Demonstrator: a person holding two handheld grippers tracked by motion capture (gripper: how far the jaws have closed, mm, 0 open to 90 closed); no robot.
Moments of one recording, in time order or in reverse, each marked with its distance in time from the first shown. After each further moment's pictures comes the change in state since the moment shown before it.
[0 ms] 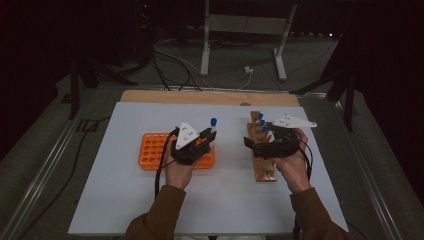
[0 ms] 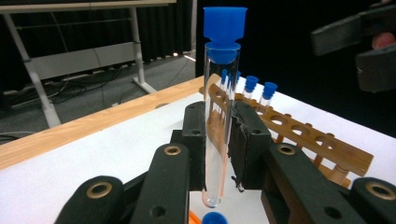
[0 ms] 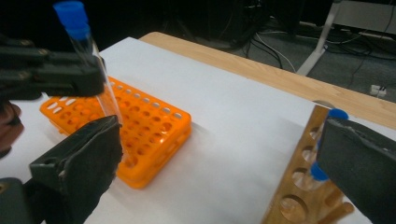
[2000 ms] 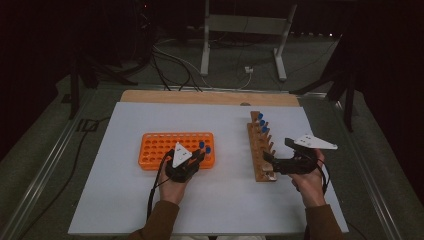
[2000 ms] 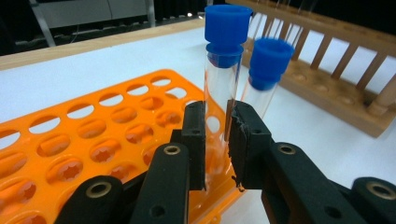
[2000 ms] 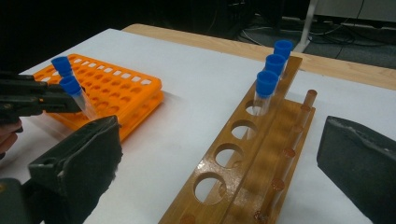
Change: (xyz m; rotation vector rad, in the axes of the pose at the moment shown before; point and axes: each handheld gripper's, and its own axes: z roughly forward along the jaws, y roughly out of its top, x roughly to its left) left arm 0.007 -0.087 0.004 0.151 0.050 -0.033; right arm -0.035 -0.062 -0.026 -0.029 -0.026 0.061
